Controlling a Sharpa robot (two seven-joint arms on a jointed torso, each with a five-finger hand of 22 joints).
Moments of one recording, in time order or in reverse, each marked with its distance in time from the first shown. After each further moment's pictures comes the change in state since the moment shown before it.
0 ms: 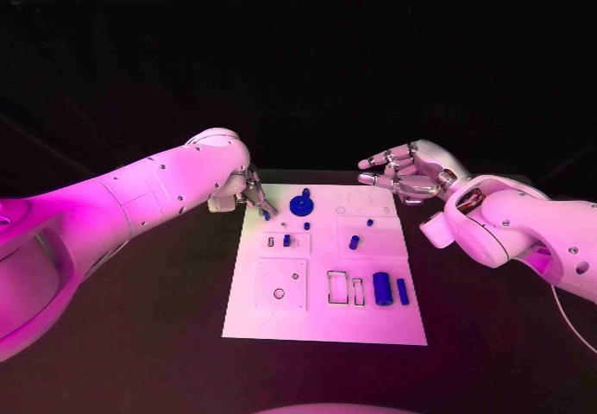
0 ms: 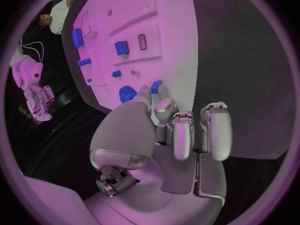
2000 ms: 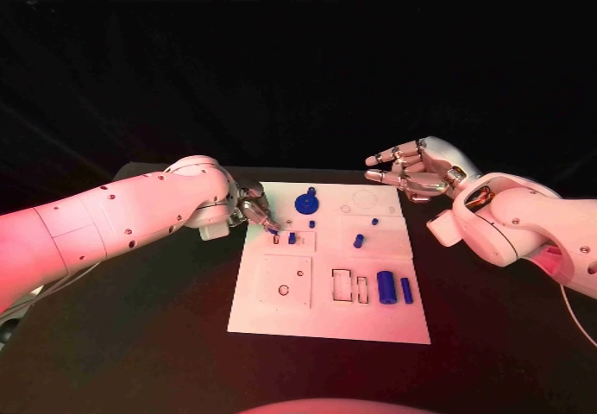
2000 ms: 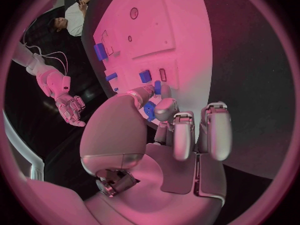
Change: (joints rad) left arm -0.063 -0.267 -0.020 0.407 0.048 -0.194 0.147; left_hand -0.007 -0.212 0.564 -0.073 0.111 -0.003 0.000 0.009 0.006 0.029 -0.011 -0.007 -0.006 0.000 -0.003 0.000 0.000 0.000 0.000 0.000 -0.001 0.000; right arm 0.000 -0.014 0.000 0.005 0.001 0.000 0.000; right_hand 0.005 0.005 -0.003 -0.003 0.000 -0.003 0.003 0.000 0.000 0.000 0.000 0.000 0.002 0.000 0.000 0.000 0.000 0.000 0.000 0.000 0.000 0.000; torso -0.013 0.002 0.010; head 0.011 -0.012
